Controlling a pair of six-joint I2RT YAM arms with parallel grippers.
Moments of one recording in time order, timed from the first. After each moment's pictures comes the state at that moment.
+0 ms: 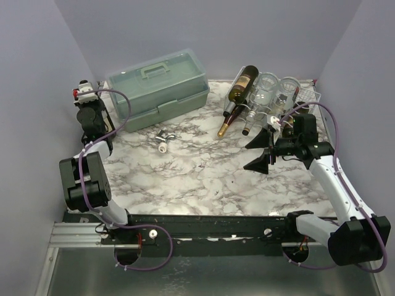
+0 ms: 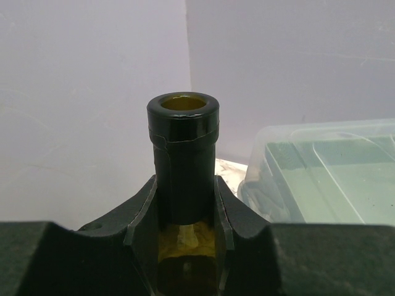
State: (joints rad) left arm 0.28 1.59 0.83 1.01 -0.08 0.04; right arm 0.12 1.09 0.90 -0.59 -1.22 -0.57
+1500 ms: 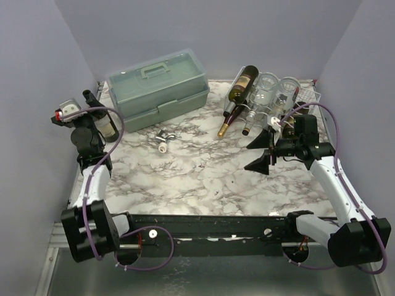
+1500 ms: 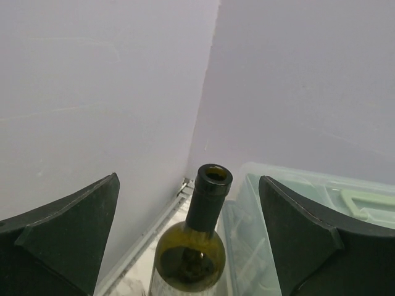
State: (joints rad) left arm 0.29 1.22 0.62 0.98 -0.15 -0.12; right arm 0.11 1.09 0.90 -0.62 -1.19 -0.60
